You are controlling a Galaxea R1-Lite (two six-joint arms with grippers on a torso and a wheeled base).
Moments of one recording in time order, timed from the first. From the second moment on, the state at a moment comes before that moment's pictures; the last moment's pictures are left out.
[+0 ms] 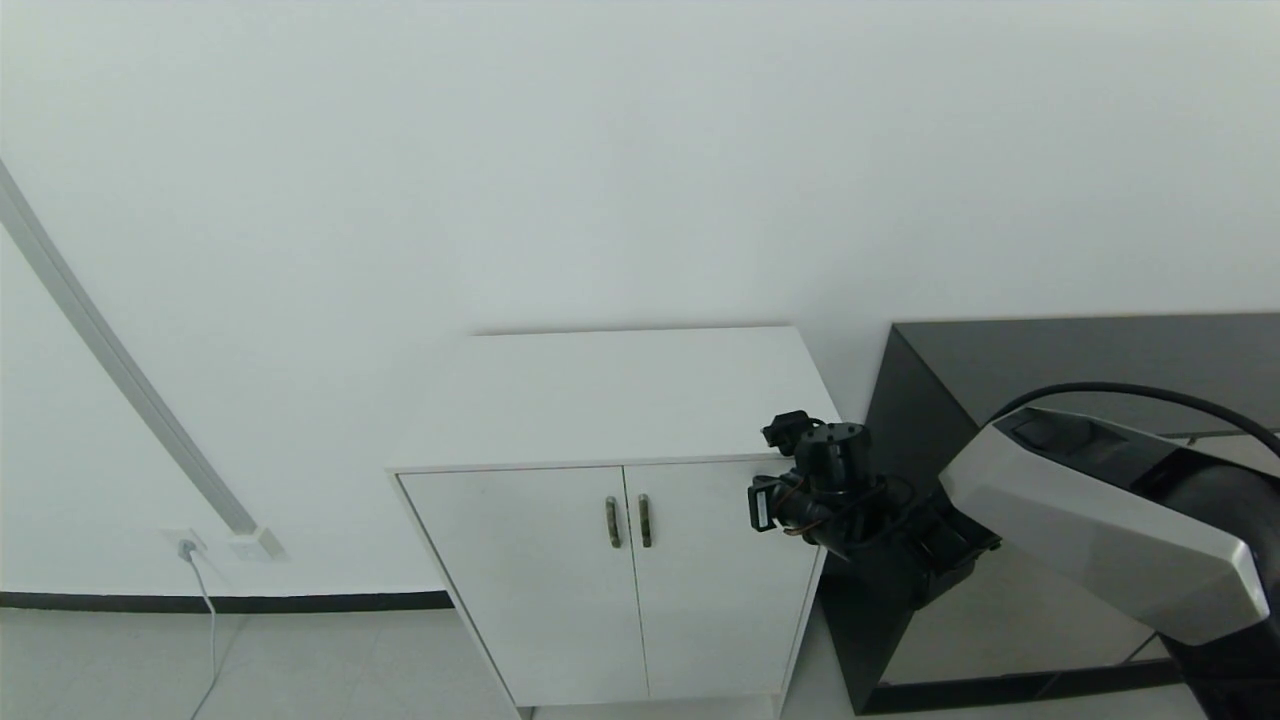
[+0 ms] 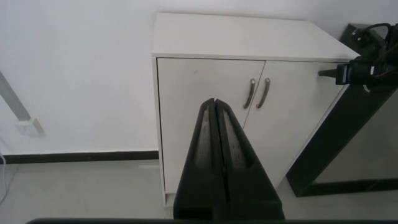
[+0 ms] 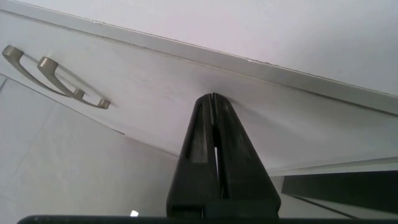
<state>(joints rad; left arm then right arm) 0.00 0.00 0.00 0.00 -0.01 -0.07 0.53 2.43 -1.24 -0.83 -0.12 0.10</state>
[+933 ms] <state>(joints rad) 0.00 0.00 0.00 0.00 -0.01 -0.07 0.55 2.31 -0.99 -0.95 -0.14 0.10</state>
